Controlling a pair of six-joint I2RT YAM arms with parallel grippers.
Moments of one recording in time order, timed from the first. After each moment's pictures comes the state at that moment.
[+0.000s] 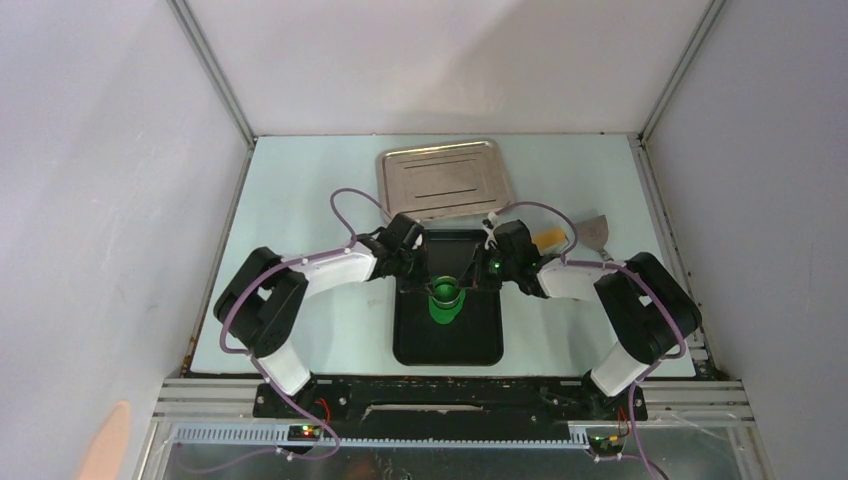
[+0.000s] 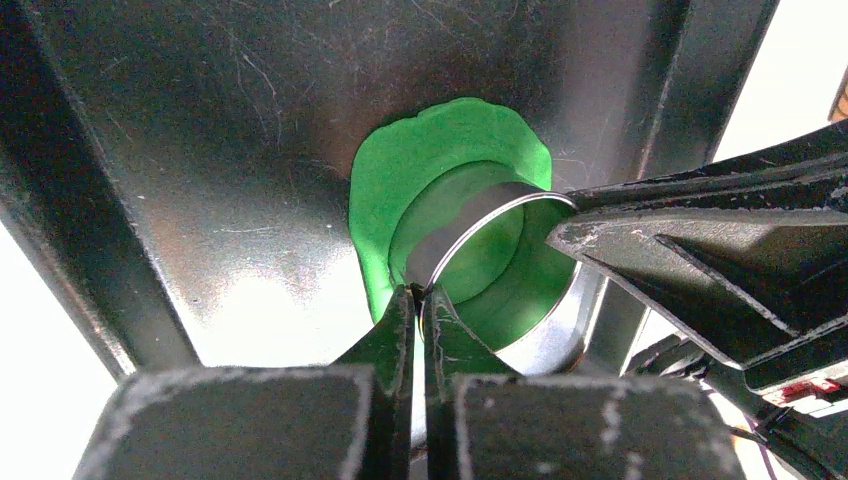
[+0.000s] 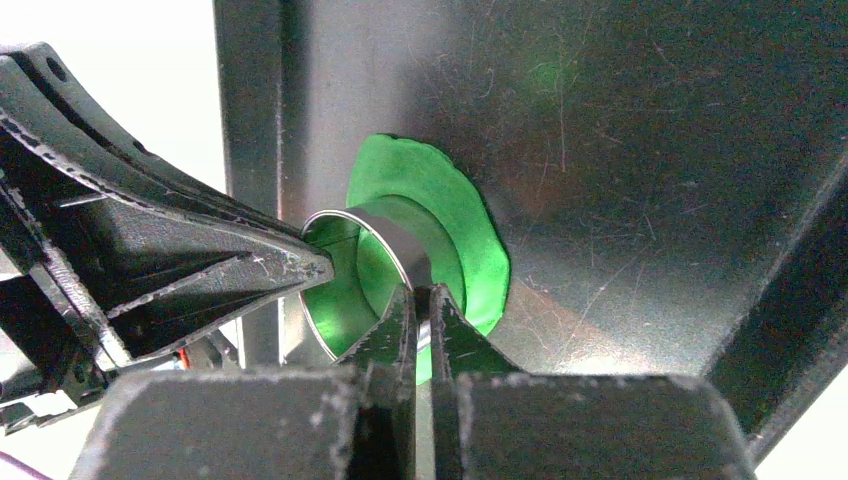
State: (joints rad) left arm -0.67 1.68 0.94 -0.33 0.21 -0.78; right arm 0.58 1.66 0.68 0.15 -0.38 0.73
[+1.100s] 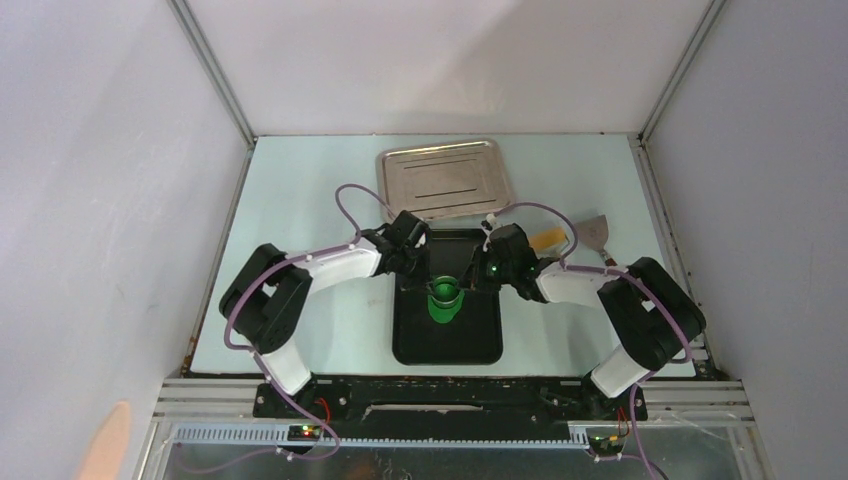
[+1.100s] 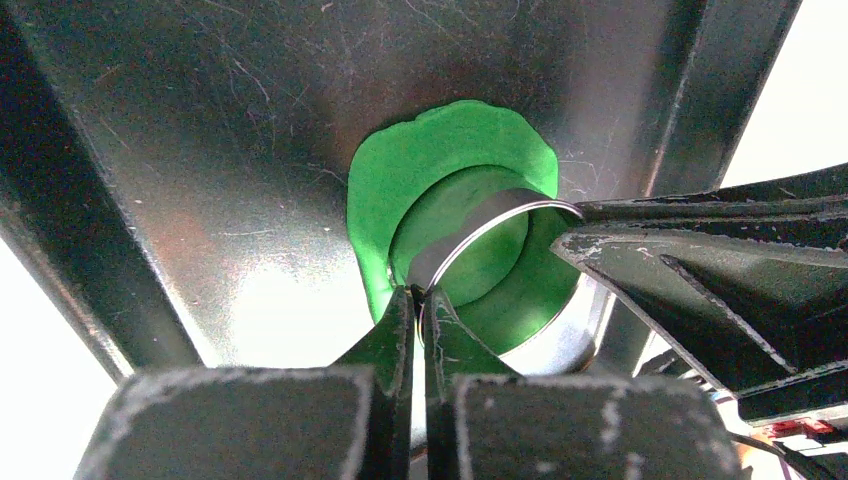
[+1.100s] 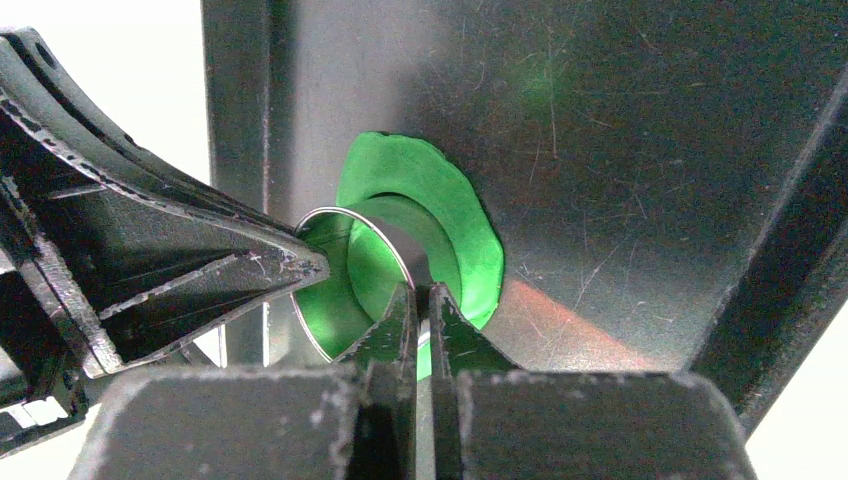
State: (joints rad) left arm -0.68 1.72 0.99 -0.38 0.18 -0.76; right arm 0.62 1.62 0.67 0.15 -0.28 0.73
